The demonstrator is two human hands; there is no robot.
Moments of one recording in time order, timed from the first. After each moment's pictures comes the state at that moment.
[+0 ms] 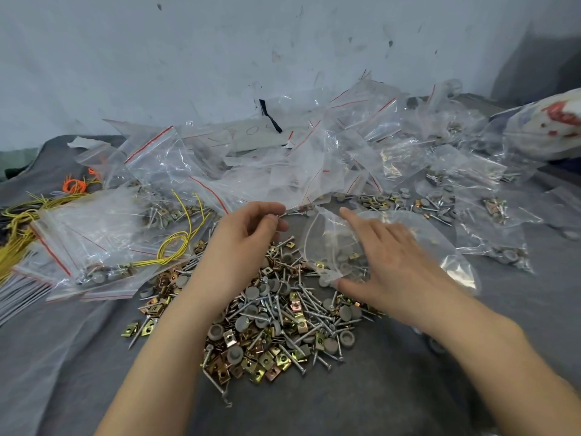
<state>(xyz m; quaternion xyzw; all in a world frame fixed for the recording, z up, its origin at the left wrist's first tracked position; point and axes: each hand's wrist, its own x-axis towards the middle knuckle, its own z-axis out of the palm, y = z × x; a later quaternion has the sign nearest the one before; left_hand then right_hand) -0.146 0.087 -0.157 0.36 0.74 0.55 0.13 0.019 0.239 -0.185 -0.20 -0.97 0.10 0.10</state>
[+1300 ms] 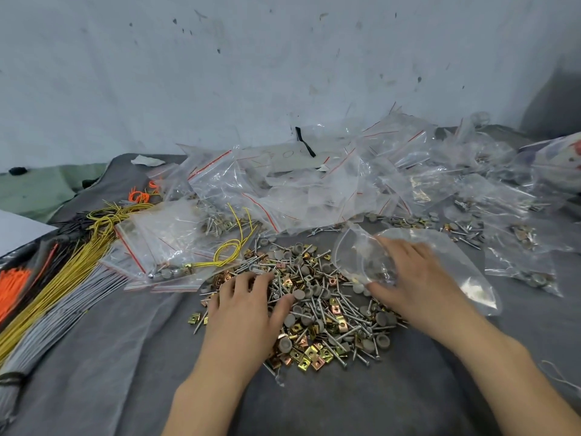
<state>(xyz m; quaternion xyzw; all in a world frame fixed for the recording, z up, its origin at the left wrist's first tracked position) -0.127 0.000 -0.196 0.33 0.94 0.11 -0.02 0.012 0.224 -0.190 -0.21 -0.95 0.14 0.19</state>
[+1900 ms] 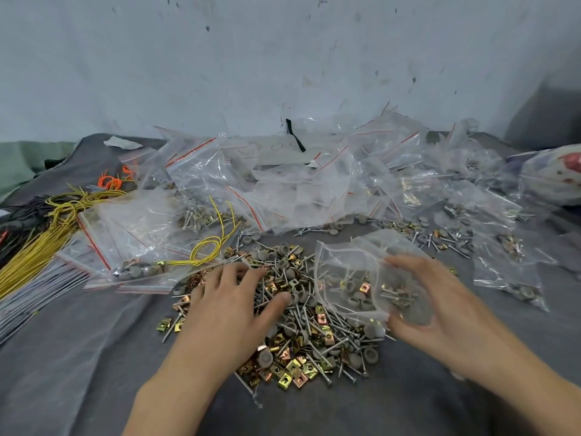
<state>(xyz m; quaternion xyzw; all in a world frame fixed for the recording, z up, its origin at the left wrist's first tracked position) -0.140 0.010 -0.188 0.37 0.92 0.13 0.01 0.056 0.227 -0.175 -0.15 -0.95 0.17 0.20</state>
